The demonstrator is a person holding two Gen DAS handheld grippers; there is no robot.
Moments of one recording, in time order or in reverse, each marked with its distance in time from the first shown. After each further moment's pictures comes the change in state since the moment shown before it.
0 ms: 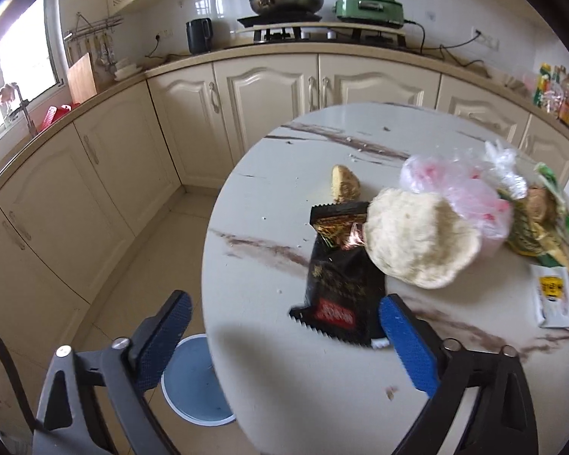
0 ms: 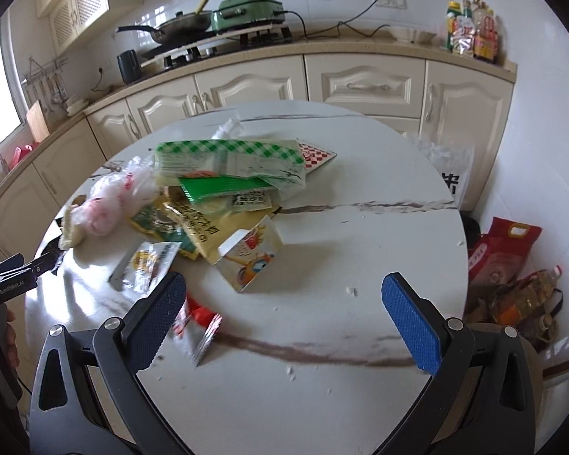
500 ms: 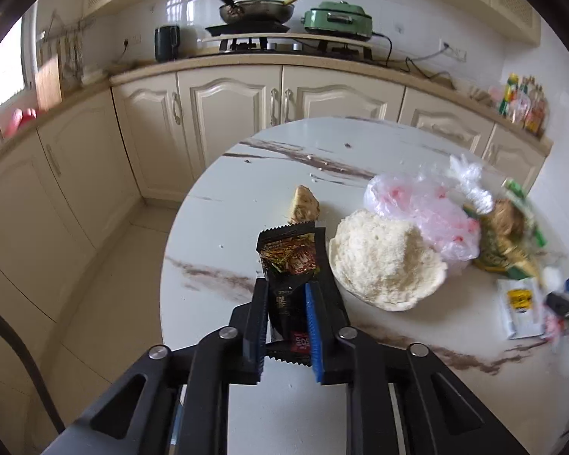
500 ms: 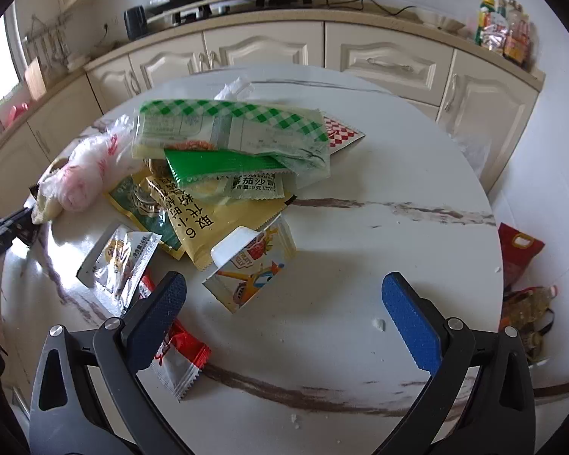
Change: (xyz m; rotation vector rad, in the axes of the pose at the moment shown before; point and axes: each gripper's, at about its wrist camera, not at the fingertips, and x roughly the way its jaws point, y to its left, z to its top) left arm 0.022 0.024 0.009 -0.011 -0.046 -0.187; right arm 0.046 0.018 0.012 -0.107 0.143 -0.018
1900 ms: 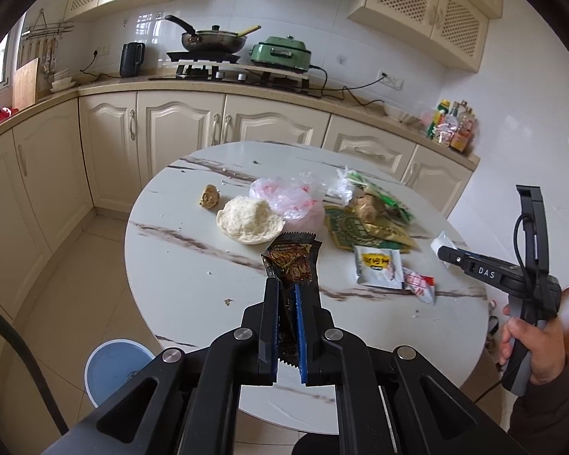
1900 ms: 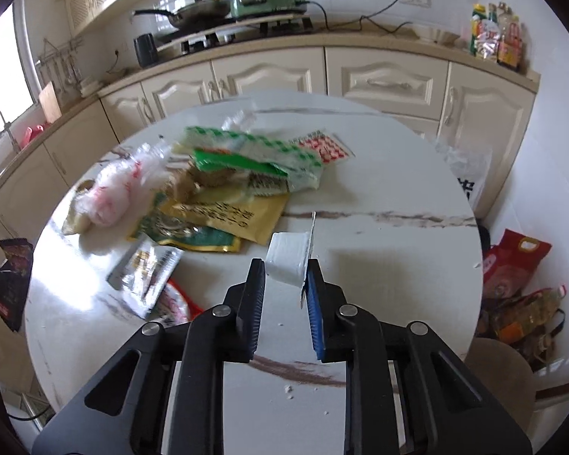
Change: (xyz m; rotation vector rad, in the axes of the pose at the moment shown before) left arm -0.161 -0.040 -0.075 0.000 -0.091 -0.206; right arm -0.040 -0.014 -0.008 0.029 -0.119 0.070
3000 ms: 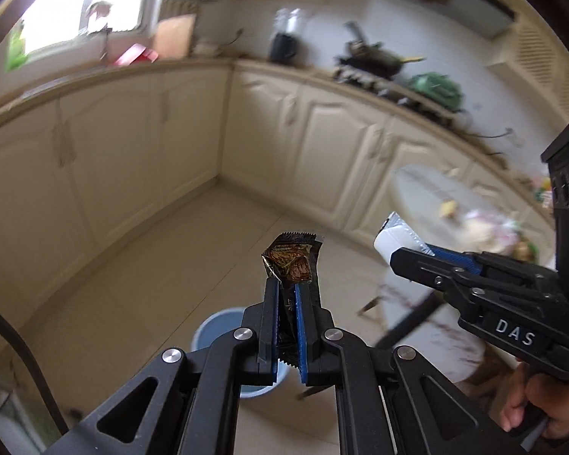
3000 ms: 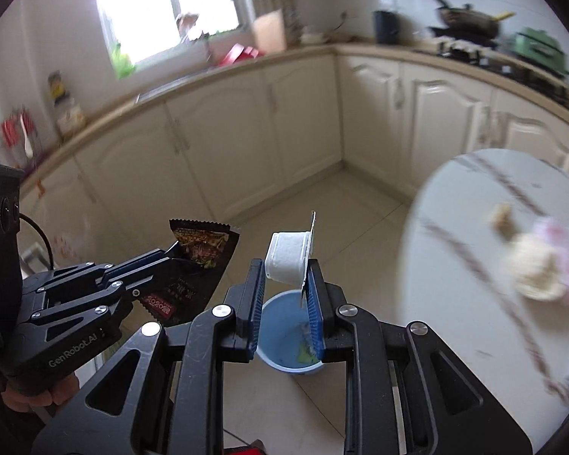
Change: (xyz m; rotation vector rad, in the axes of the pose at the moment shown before) left arm -0.106 0.196 -0.086 -0.316 -0.027 0.358; right arm 0.034 0.396 -0.034 -0.502 0.070 0.553
